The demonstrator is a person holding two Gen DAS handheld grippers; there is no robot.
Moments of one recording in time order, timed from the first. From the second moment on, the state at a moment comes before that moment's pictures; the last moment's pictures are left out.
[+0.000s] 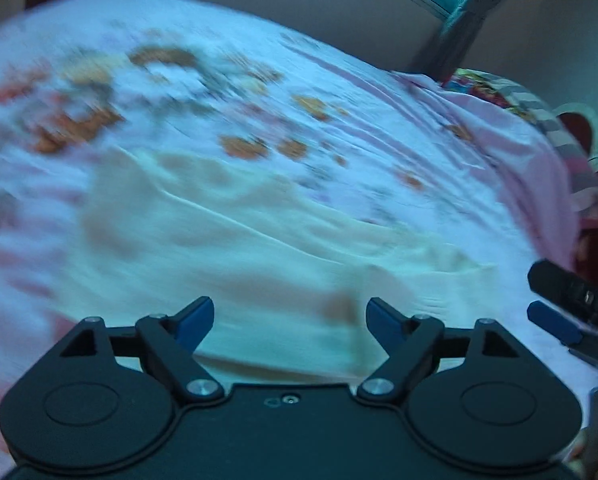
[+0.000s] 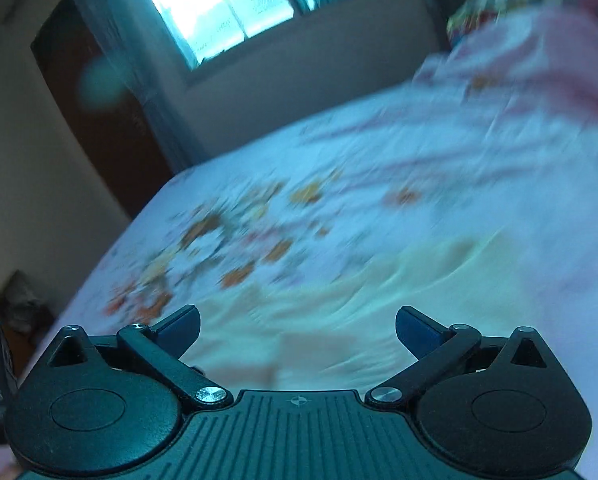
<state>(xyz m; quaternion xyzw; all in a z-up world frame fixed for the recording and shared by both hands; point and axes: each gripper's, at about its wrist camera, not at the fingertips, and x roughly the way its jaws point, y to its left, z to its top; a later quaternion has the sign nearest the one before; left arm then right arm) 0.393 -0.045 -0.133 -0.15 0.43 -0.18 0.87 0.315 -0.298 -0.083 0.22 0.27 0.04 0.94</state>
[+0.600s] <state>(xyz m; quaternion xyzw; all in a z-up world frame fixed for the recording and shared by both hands) 0.388 -0.093 -0.131 -0.11 0.42 -0.21 0.88 0.271 -0.376 -0.120 0.28 0.29 -0.04 0.92</state>
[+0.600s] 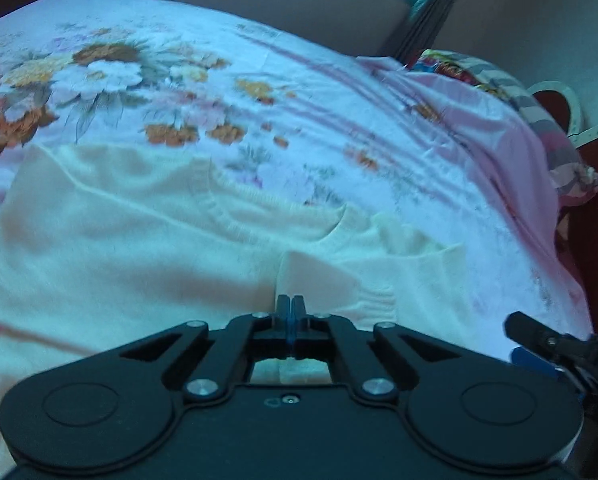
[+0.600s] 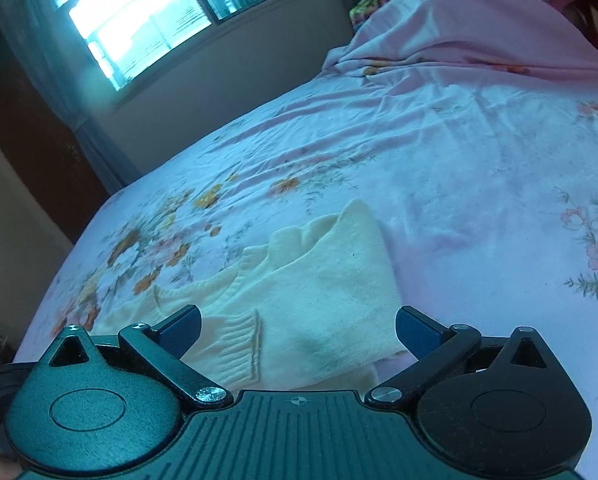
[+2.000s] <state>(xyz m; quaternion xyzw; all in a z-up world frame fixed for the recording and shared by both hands) 0.384 -0.082 -0.154 -0.06 0.36 -0.06 0.93 0.273 -0.377 -0.133 0.32 0.29 -0.03 0.90</state>
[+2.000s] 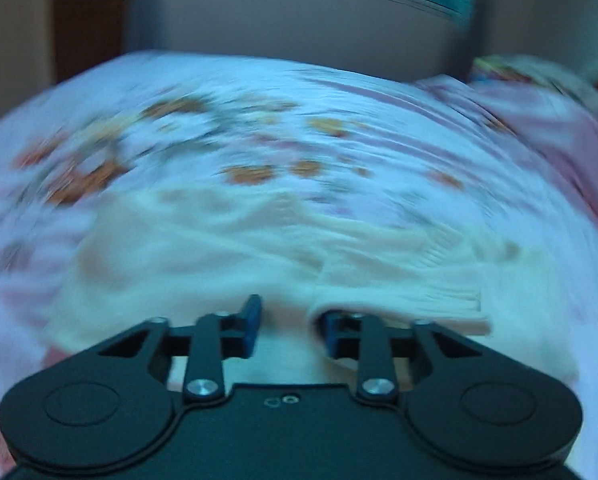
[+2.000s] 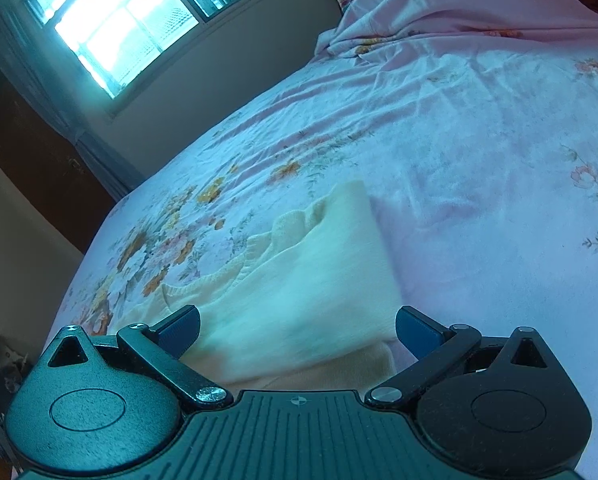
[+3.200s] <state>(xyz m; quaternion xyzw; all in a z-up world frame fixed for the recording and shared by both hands) 0.380 0.003 -0.170 -0.09 0.44 -0.08 0.89 0.337 -0.289 -0.178 0.07 0.44 -0.05 0.90</state>
